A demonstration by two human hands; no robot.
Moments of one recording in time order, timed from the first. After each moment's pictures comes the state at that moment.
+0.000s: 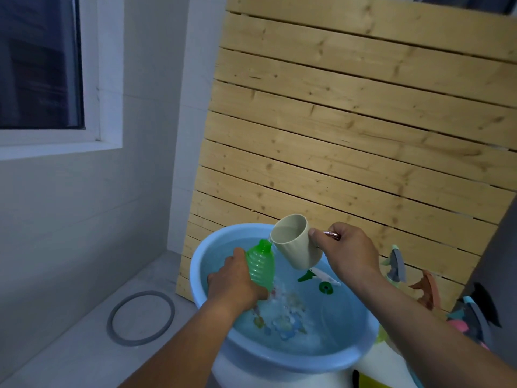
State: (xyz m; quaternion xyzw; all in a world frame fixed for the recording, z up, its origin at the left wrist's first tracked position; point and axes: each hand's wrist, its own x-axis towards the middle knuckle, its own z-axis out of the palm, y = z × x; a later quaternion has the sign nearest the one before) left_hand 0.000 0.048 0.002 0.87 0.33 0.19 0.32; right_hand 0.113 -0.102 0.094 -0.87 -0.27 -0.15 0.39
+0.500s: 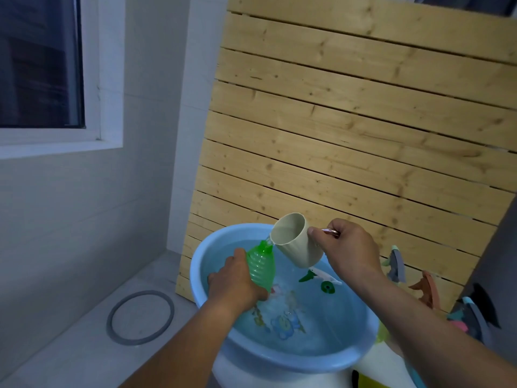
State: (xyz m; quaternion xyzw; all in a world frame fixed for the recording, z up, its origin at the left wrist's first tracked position) left_hand 0.000 0.048 0.001 0.87 0.32 0.18 0.32; right_hand 0.113 -0.101 0.097 -0.87 -0.28 -0.19 0.37
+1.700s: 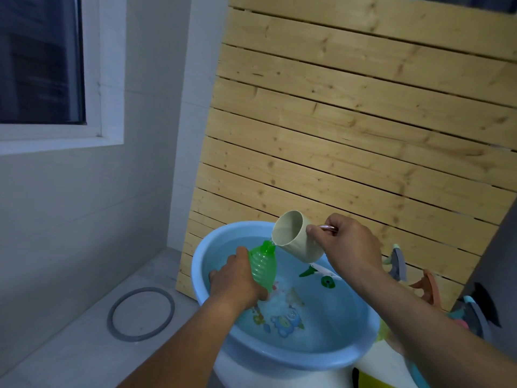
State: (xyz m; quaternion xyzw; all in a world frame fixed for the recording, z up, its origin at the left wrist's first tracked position) left_hand -0.002 0.047 0.003 0.88 0.32 0.17 0.32; right_hand 0.111 -0.098 0.098 -0.87 -0.30 -0.23 0.31
